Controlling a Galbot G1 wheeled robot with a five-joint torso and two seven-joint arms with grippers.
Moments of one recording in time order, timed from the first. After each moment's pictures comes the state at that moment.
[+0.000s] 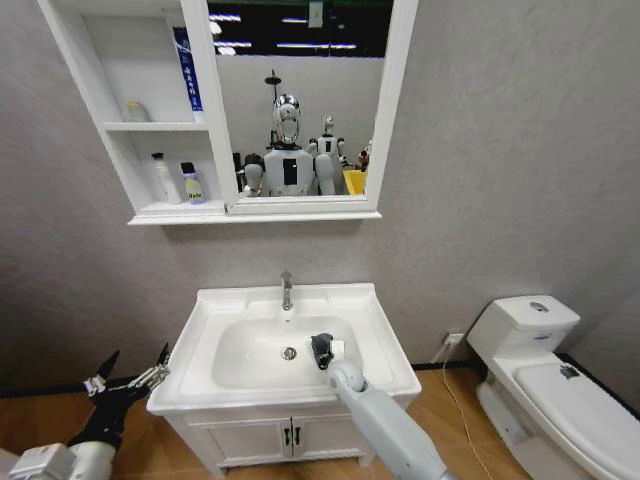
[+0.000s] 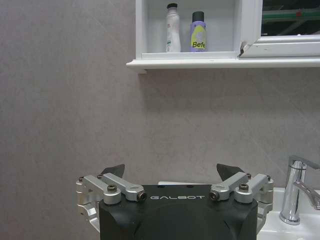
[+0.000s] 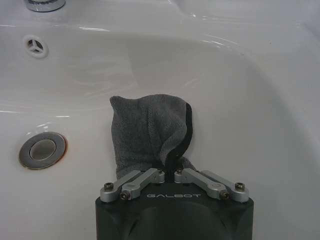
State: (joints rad) left arm 1.94 -1.44 -1.03 -2.42 -0.47 0.10 0.05; right arm -0.89 1.32 -0.11 1.44 0.71 -0.65 0.64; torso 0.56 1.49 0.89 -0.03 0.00
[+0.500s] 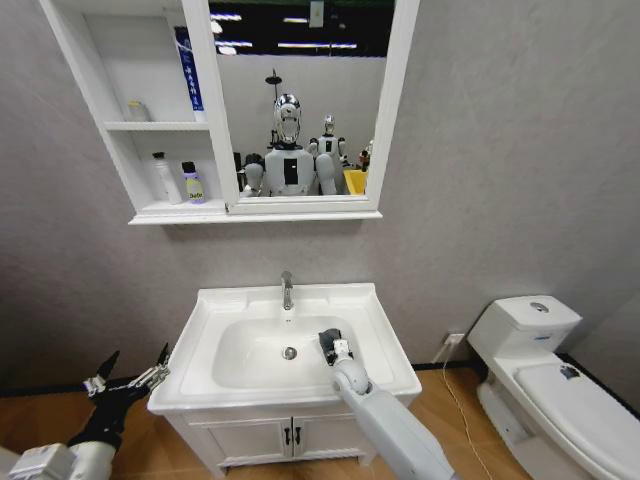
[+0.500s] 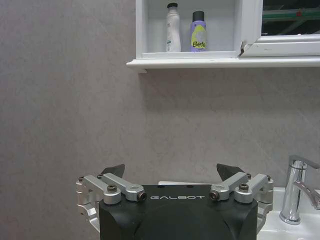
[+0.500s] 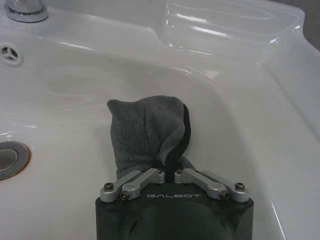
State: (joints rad) left arm 1.94 -1.44 -1.03 -2.42 -0.47 0.10 0.05; right arm -0.90 1.30 -0.10 1.47 0.56 -0.61 0.64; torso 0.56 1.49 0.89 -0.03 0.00
